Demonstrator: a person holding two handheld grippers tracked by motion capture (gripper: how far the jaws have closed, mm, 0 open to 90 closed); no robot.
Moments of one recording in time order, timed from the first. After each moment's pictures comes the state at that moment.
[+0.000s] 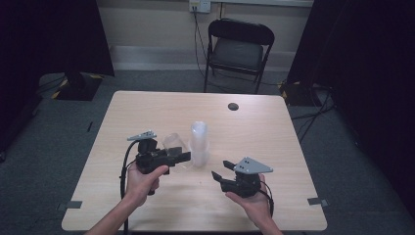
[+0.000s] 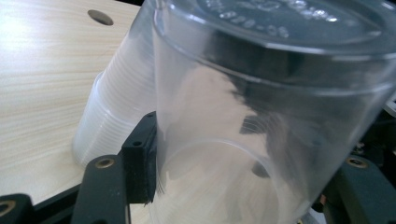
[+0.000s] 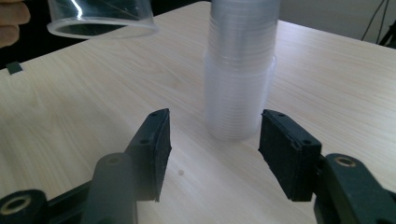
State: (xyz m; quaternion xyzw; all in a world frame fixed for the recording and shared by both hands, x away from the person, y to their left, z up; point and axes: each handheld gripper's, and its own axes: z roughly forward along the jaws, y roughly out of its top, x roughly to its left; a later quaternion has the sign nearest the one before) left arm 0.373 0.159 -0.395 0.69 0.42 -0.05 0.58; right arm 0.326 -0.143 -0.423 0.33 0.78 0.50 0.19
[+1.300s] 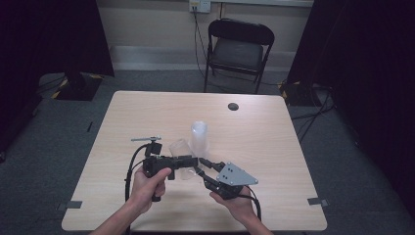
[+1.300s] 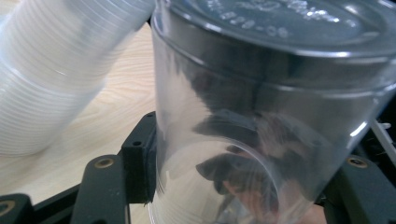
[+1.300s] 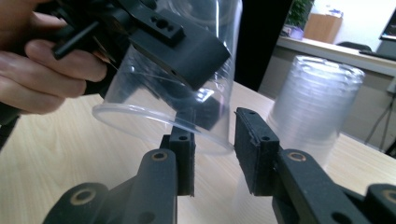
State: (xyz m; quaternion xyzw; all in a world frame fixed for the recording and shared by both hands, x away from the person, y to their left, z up) left arm 0.369 0.145 -0.403 0.65 0.42 -0.19 0.60; right arm 0.318 -0.098 -0.421 0.20 0.73 0.59 0.26
